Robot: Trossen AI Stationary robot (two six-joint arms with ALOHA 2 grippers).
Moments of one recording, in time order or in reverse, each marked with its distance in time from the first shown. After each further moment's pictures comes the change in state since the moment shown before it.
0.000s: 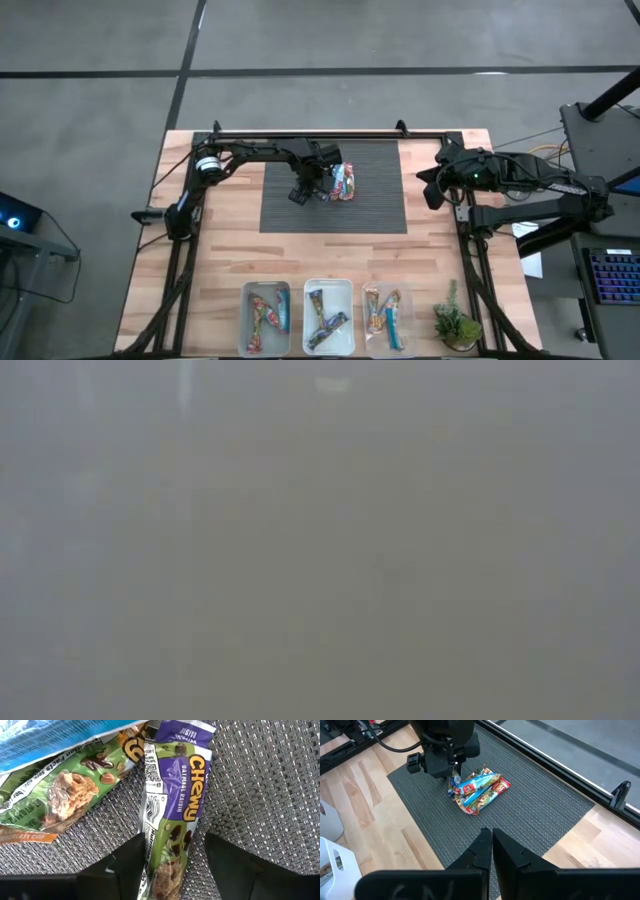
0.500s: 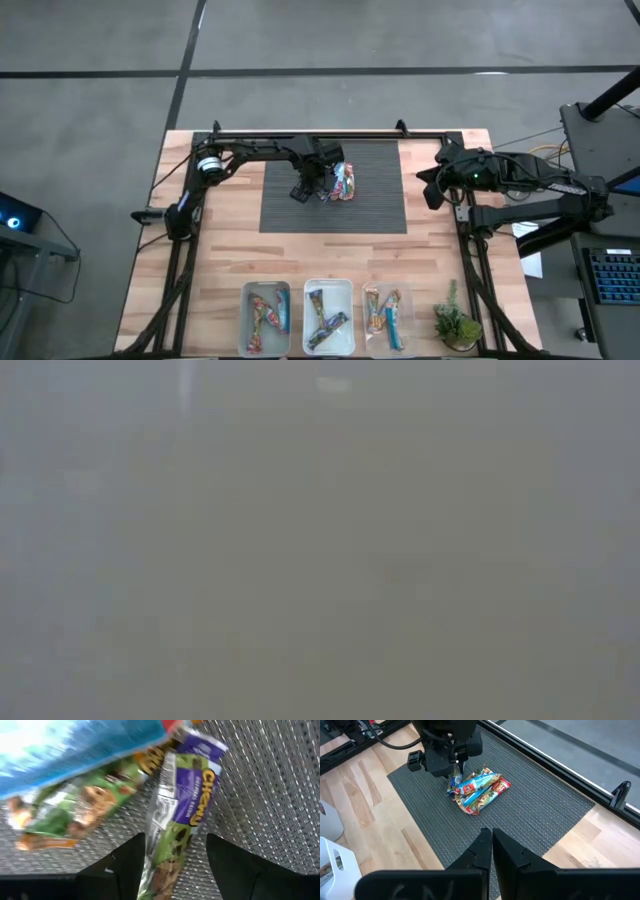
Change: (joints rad) left arm 0.000 0.003 0.058 -0.034 0.002 0.039; right arm 0.000 0.000 0.000 0.000 0.000 0.000
